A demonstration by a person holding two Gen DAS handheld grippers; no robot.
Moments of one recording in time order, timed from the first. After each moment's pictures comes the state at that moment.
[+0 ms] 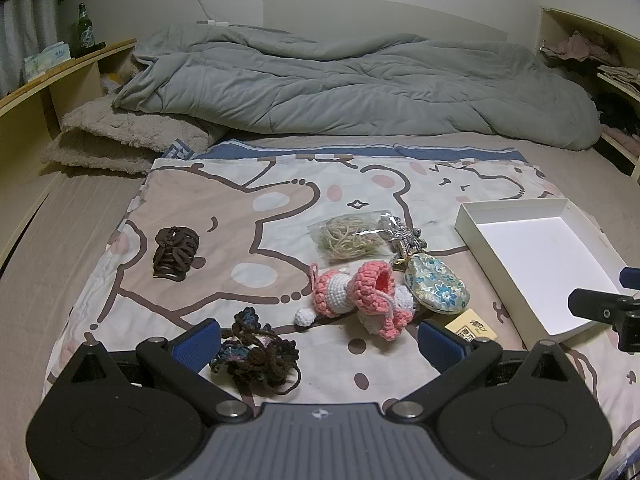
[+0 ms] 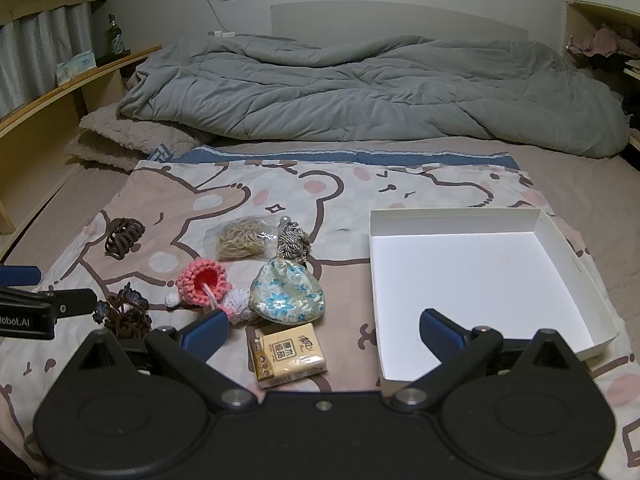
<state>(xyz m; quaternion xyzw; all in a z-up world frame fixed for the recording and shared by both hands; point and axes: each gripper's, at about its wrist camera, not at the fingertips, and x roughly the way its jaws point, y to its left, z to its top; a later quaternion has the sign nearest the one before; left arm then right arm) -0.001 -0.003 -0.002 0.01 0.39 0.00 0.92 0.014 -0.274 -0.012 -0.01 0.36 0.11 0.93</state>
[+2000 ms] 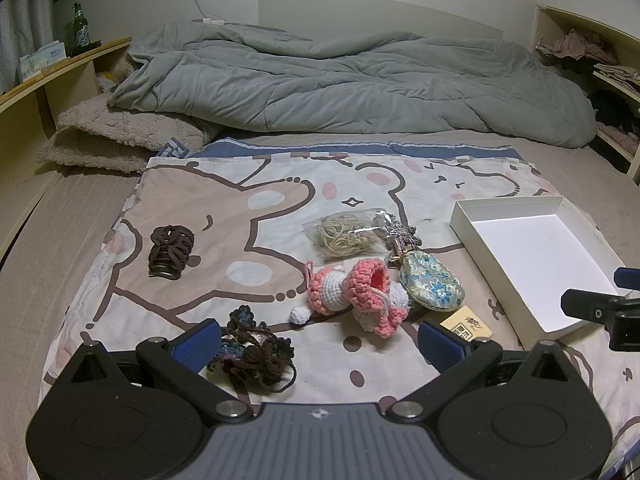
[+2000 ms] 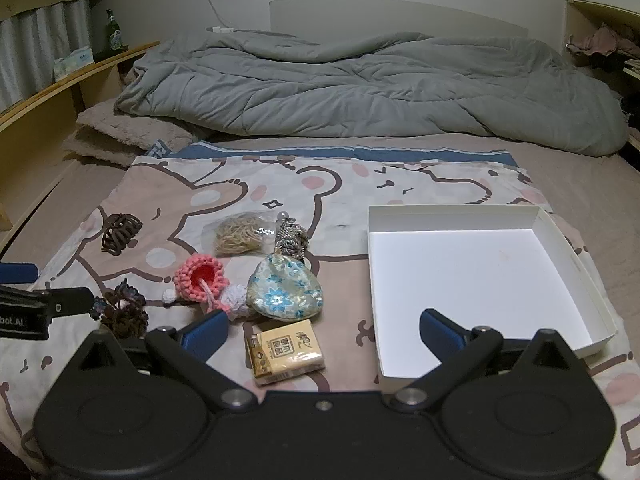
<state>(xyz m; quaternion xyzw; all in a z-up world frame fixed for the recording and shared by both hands) -0.002 -0.006 -0.004 0.01 0.39 -0.01 0.92 0.014 -0.273 -0.016 -0.01 0.36 0.10 0.93</state>
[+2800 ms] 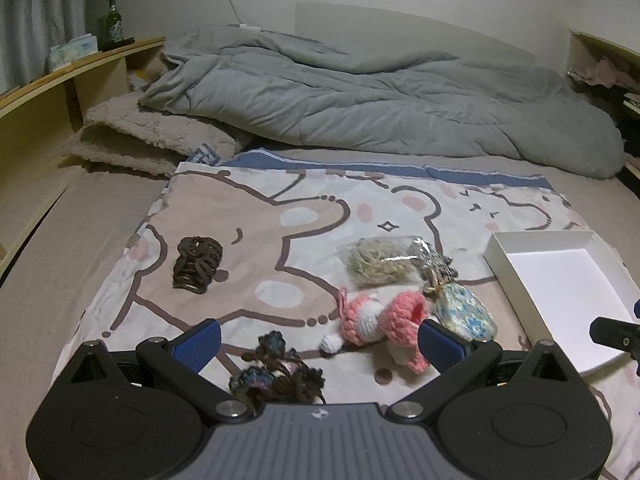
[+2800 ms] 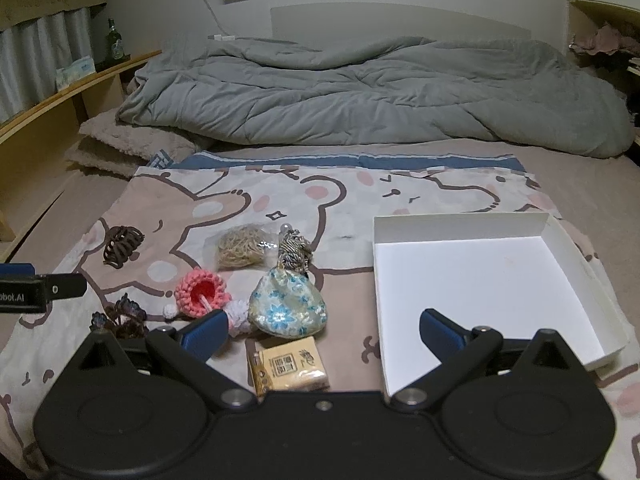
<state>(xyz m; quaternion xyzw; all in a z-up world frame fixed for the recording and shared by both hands) 0.022 0.020 -0.001 -0.01 0.37 0.03 0.93 0.031 -0.273 -0.016 0.00 0.36 0.12 0.93</state>
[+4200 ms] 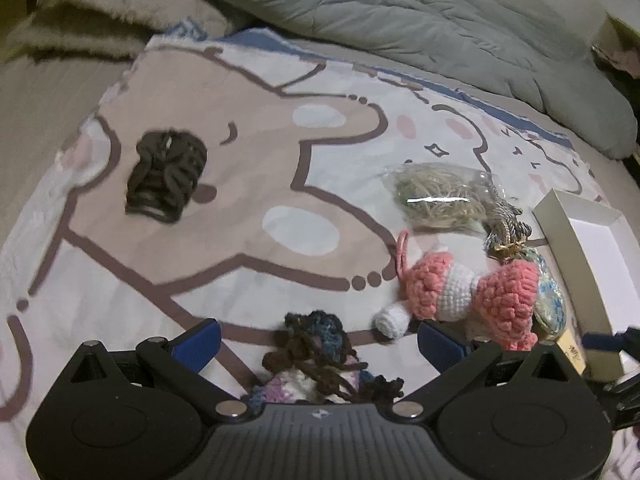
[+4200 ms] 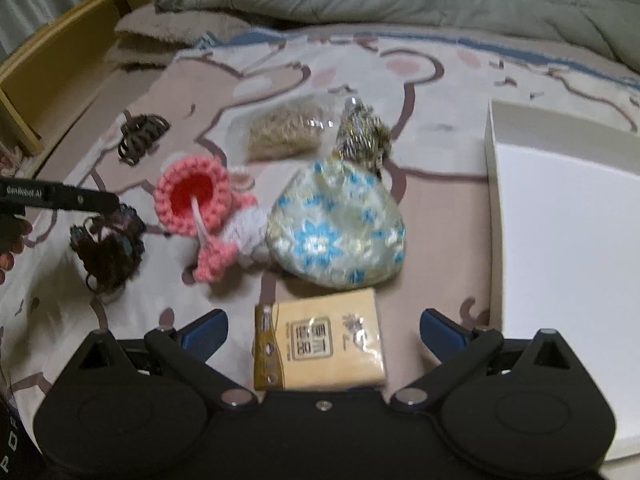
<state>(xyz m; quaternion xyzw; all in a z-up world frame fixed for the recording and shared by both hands) 0.123 0.104 -0.113 -0.10 0.50 -0.03 0.86 0.122 -0.239 -0.137 -0.02 0.50 0.25 0.83</state>
